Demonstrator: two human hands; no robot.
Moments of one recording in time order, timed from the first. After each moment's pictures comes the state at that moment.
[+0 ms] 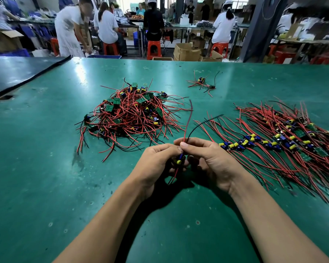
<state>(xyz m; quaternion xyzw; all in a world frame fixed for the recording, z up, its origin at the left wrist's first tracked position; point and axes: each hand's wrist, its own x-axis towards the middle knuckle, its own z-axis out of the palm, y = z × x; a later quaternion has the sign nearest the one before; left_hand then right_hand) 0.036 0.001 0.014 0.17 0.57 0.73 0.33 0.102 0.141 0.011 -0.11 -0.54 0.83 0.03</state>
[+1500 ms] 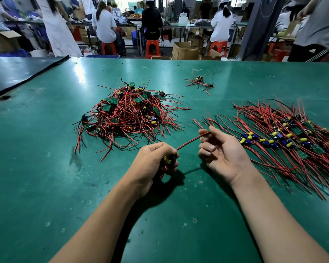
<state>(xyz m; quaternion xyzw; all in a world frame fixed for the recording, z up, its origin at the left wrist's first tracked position) 0.038 -0.002 0.019 0.16 0.58 0.73 0.31 0.099 0.166 0.022 -0.21 -0.32 0.92 0.13</state>
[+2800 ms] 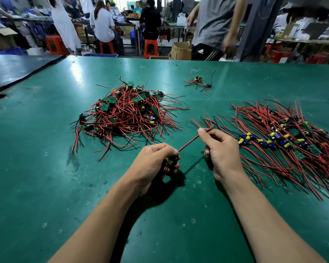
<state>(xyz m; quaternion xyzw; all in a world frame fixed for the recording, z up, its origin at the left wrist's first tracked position) 0.037 0.001 0.017 0.16 0.58 0.72 0.34 0.091 0.164 -0.003 -0.26 -0.61 0.67 0.34</state>
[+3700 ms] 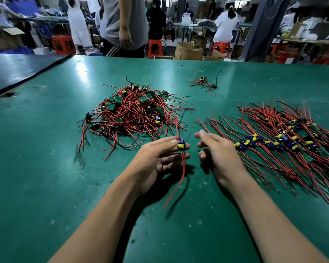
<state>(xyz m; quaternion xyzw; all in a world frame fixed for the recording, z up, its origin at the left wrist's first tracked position) 0.021 -0.006 0.017 0.15 0.53 0.74 0.38 0.091 0.155 -0.004 -0.24 -0.61 0.72 0.23</state>
